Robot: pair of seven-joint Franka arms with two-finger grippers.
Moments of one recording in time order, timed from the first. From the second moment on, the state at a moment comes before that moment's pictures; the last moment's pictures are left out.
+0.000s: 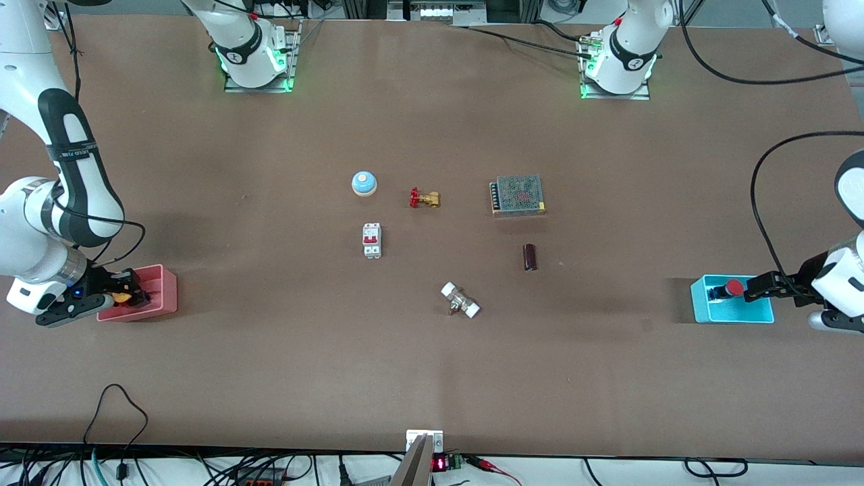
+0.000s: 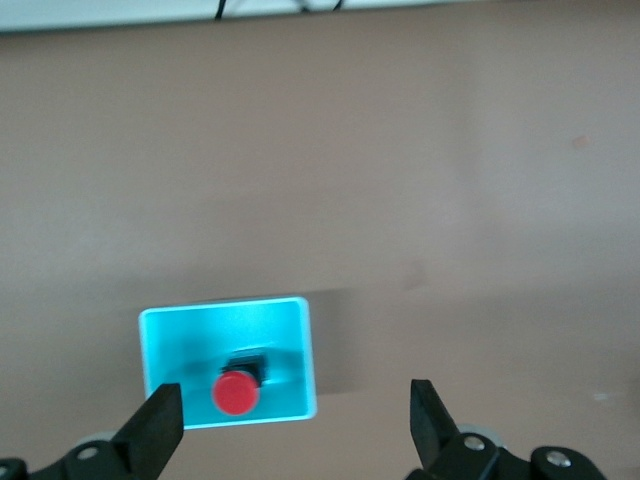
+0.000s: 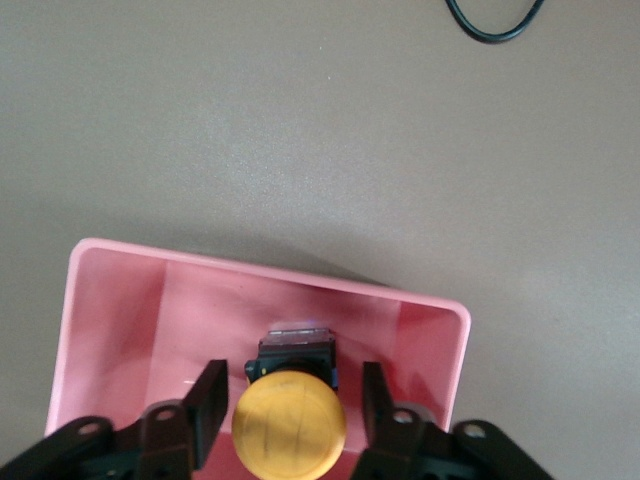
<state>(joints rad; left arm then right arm) 0.17 0.43 -0.04 -1.47 -0.04 2.02 0.21 -0.32 0.66 0.08 -1.66 -0.03 2.44 -0.63</state>
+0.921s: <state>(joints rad) 0.00 0.20 0.06 -1.50 -0.11 1.73 0.00 -0.30 0.32 0.15 -1.62 0.01 1.98 -0.40</state>
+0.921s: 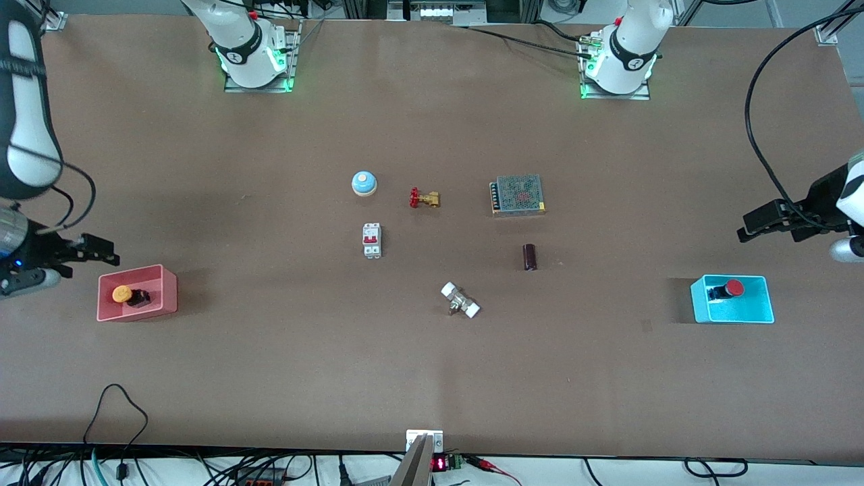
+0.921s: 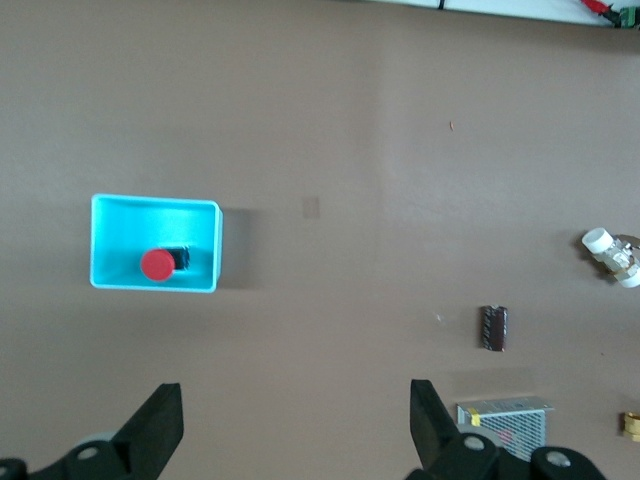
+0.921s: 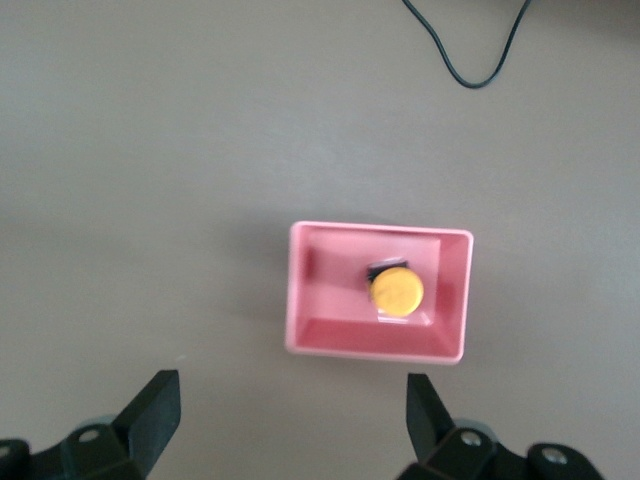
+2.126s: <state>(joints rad) 0.00 0.14 0.03 -1.50 -0.08 1.64 -0.05 -0.04 0.10 0.14 -1.55 -0.05 1.66 0.03</state>
